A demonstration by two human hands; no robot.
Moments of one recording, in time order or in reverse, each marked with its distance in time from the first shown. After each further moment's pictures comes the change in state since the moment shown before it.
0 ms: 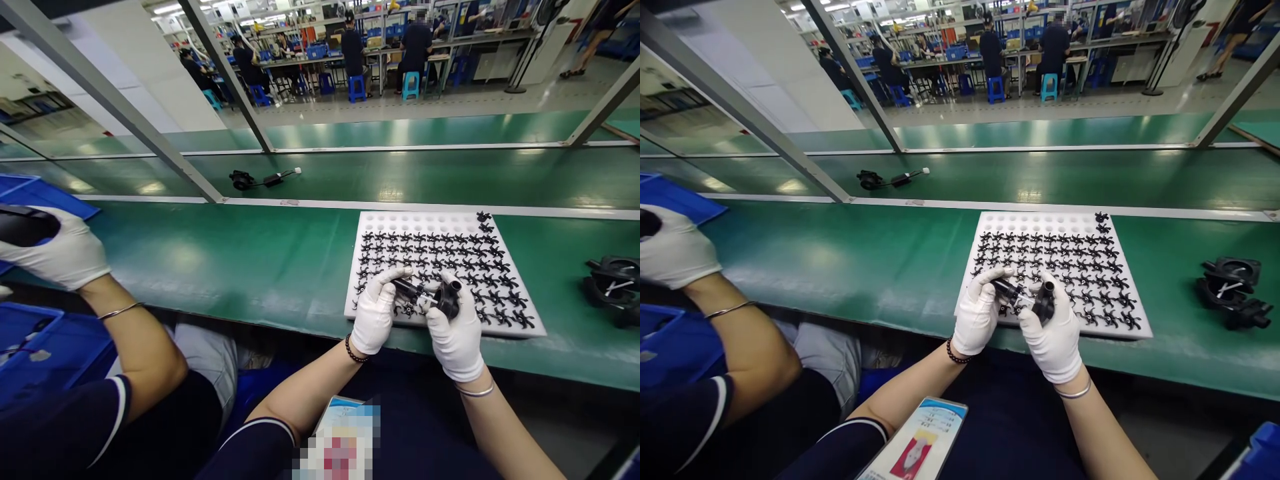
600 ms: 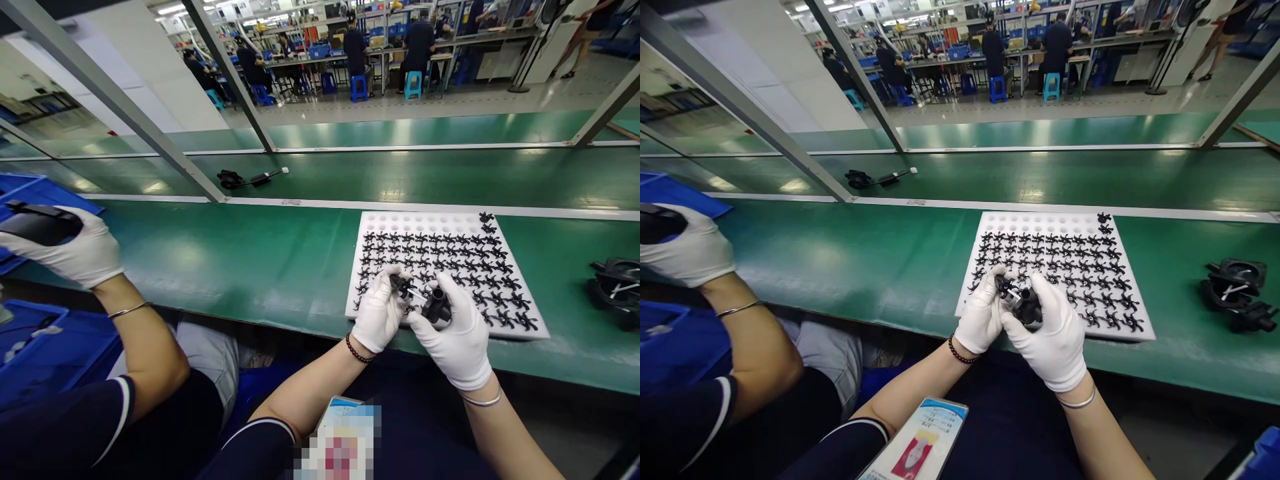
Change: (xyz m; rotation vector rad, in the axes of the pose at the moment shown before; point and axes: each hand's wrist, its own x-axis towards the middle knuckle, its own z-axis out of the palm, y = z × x) left_hand 0.005 0.001 0.006 -0.530 0.126 -0.450; right_hand 0.017 -0.028 -0.007 -0.353 0.042 -0.387
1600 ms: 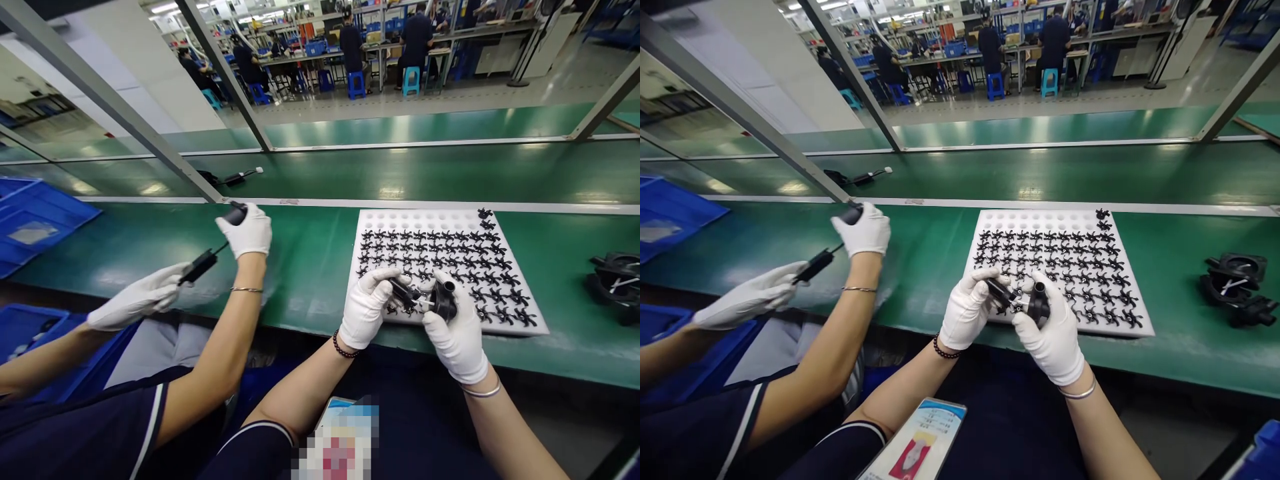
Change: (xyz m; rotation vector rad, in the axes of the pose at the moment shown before) left_hand -0.008 0.024 -0.005 0.459 -0.148 0.249; right_hand -0.017 0.012 0.008 0.594 -0.124 0.466
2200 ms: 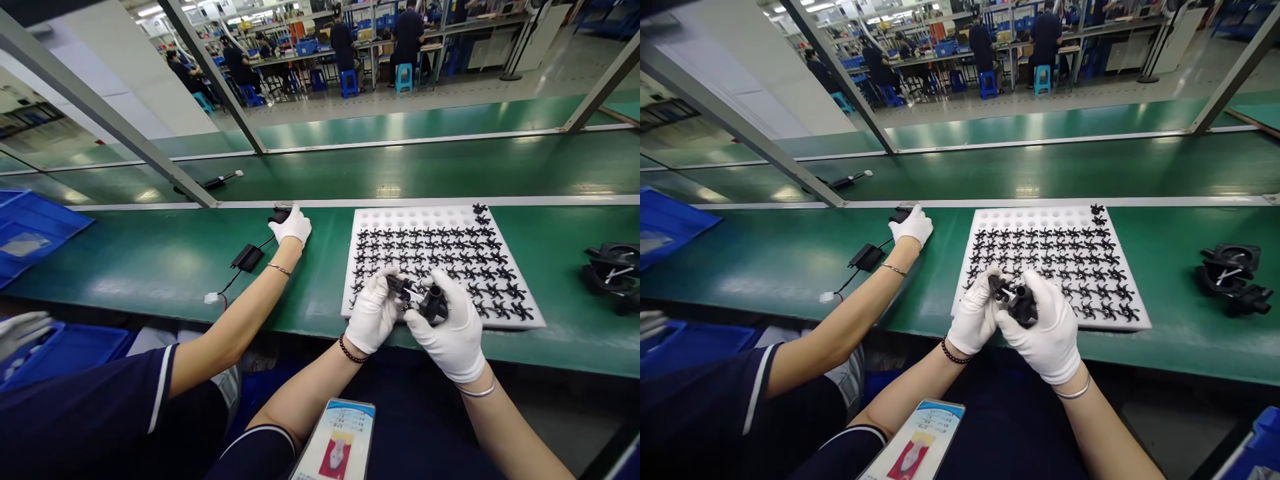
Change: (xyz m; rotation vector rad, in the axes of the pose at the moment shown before) left_hand 0.002 -0.016 0.010 -0.399 0.111 -0.298; right_hand 0.003 -0.015 0.003 -0.426 0.128 -0.381
